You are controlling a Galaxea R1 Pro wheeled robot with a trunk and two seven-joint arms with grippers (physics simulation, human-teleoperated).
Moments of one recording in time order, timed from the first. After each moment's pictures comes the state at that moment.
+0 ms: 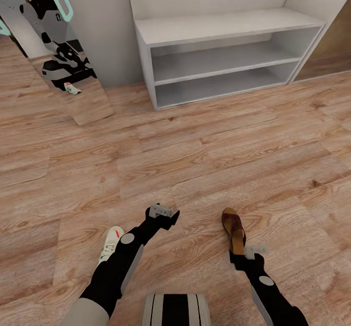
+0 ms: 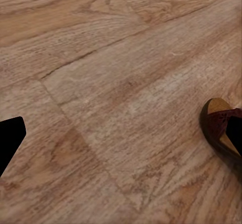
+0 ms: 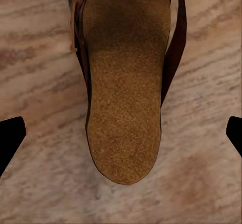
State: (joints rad) left arm -0.51 -0.14 -0.21 -1.04 0.00 0.10 -0.25; right arm -0.39 -0.05 0.00 -0.73 -0.01 0.01 -0.07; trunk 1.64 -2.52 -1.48
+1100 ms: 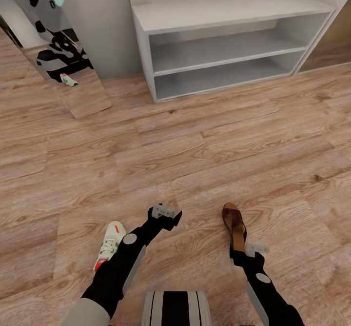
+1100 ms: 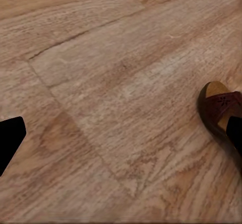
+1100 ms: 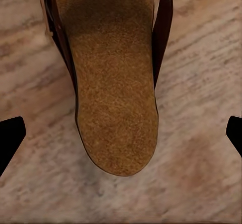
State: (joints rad) left arm -0.51 -0.14 -0.24 -1.04 0.00 0.10 -0.24; right arm -0.40 -0.02 -0.01 -0.76 -0.10 0.01 -0.16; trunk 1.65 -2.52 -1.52
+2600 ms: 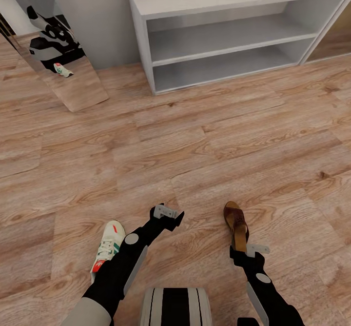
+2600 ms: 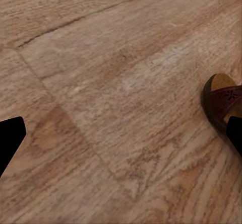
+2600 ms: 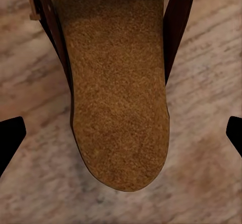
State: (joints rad) left arm -0.52 -0.14 -0.27 -1.04 0.00 0.10 -0.24; right arm -0.40 -0.02 -0.01 -0.76 -0.10 0.01 -0.16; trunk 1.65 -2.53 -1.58
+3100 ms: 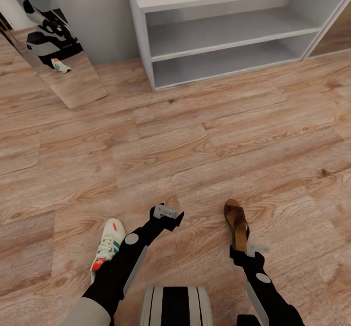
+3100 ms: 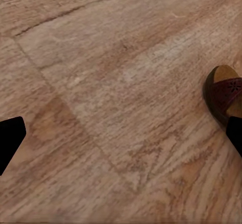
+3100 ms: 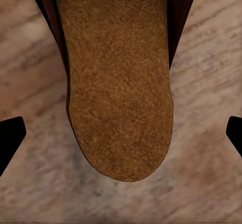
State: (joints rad) left arm -0.52 -0.14 -0.27 -1.04 -0.01 0.09 -0.24; right arm -0.40 -0.02 -0.01 -0.76 -0.10 0.01 -0.16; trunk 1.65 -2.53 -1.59
